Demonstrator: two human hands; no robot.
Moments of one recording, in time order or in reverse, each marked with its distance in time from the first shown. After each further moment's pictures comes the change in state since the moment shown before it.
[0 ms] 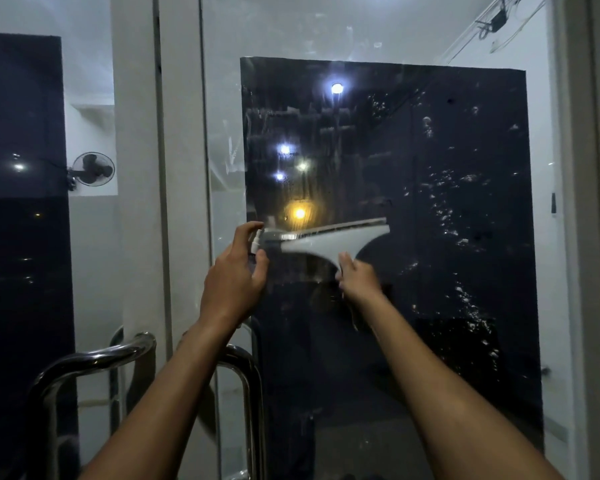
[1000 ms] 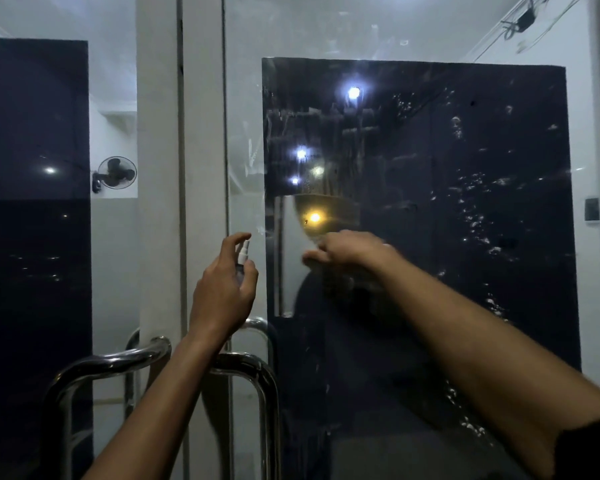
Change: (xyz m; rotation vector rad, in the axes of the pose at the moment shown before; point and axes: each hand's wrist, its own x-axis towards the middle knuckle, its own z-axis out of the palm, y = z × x) left_hand -0.006 -0.029 -0.018 0.041 0.069 -0.071; right_hand 0.028 -0.090 0.012 -1.116 -0.412 -0.494
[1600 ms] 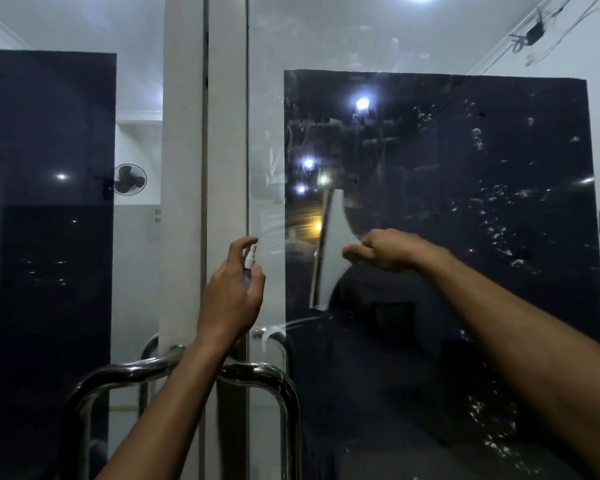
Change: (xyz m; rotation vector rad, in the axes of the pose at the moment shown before) left_hand 0.010 -0.018 -0.014 -0.041 0.010 0.011; right_hand -0.004 0.021 -0.023 0.031 -0.007 0.090
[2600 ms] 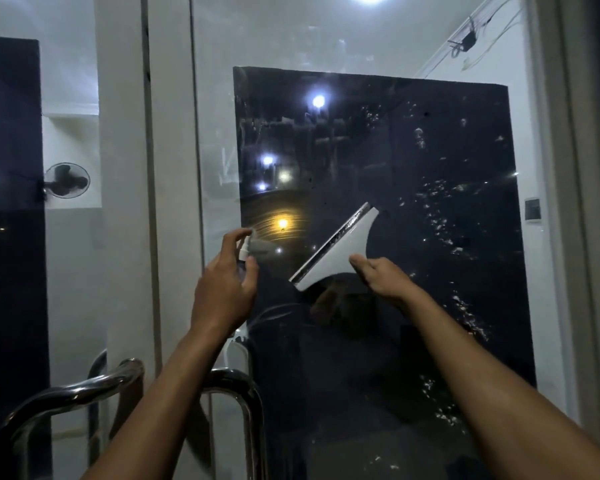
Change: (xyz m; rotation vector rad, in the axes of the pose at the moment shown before) left_hand 0.010 0.029 0.034 -0.090 -0.046 0.067; right_hand -0.043 0.056 0.063 0.657 0.237 0.238
